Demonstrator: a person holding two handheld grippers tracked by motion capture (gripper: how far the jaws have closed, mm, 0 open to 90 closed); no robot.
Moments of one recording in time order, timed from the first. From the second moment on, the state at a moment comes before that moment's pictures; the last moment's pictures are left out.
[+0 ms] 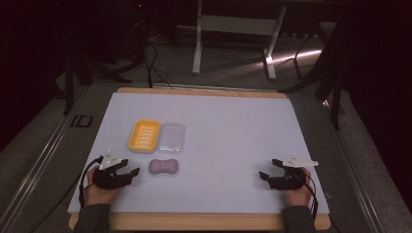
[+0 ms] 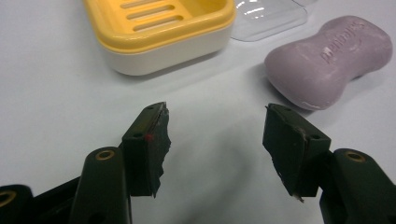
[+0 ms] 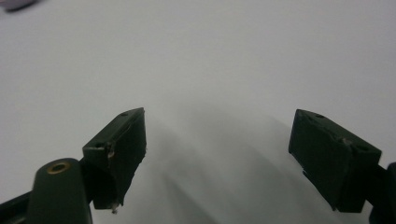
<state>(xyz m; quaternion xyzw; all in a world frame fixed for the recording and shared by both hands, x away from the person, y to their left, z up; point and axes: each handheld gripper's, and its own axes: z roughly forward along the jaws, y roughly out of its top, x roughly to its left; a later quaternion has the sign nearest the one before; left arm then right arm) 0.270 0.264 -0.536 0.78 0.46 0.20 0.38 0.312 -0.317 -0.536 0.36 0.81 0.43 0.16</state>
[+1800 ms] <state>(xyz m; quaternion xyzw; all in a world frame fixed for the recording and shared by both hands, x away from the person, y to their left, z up) 0.283 0.252 -0.484 0.83 0.36 0.19 0.38 0.309 -0.314 -0.536 0.33 0.82 0.44 0.16</state>
